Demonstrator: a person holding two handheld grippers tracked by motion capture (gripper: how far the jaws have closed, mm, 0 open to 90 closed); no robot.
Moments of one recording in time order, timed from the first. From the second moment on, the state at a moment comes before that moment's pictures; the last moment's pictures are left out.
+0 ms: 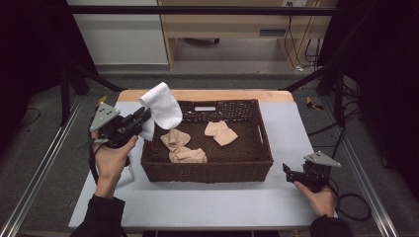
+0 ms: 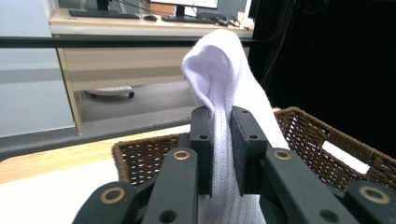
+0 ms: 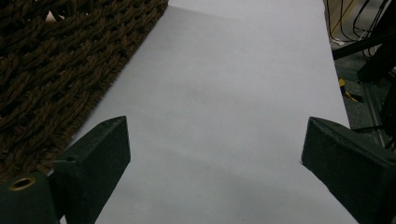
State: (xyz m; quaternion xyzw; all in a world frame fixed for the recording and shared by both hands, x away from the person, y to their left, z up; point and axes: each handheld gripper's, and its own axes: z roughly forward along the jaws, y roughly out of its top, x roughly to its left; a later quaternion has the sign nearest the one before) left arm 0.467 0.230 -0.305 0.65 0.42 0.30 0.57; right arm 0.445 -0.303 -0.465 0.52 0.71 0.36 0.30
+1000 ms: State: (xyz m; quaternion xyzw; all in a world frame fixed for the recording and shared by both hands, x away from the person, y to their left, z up) left arm 0.435 0.336 -0.360 0.61 0.52 0.32 0.51; right arm 0.444 -0.303 -0.465 0.52 0.71 0.36 0.30
